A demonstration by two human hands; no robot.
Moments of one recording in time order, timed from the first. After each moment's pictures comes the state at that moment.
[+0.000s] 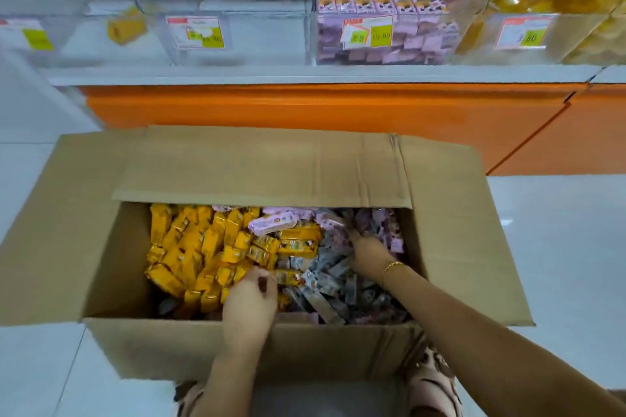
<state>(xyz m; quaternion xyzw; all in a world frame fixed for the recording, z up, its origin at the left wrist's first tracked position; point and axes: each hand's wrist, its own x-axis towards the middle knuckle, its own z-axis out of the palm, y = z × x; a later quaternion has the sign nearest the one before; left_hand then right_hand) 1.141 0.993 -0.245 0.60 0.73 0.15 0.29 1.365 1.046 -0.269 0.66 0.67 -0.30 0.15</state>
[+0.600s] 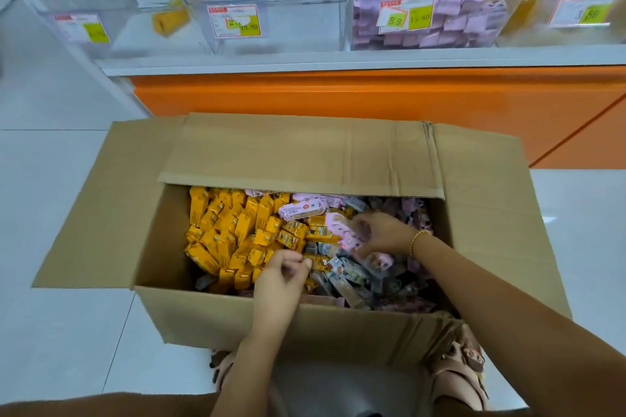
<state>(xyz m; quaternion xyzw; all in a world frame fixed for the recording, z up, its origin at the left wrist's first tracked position) 1.136 0.980 -0.228 0.52 0.69 0.27 0.42 1.360 1.068 -0.259 0.59 0.68 -0.44 0.03</state>
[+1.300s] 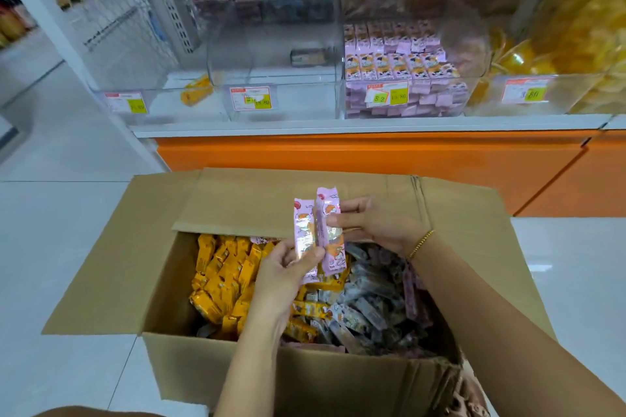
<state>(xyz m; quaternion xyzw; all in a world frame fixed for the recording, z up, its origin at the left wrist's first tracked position) 1.155 1.024 -0.136 0.35 0.55 0.42 0.63 1.333 1.084 -0.112 0.48 0.47 -0.68 -0.29</state>
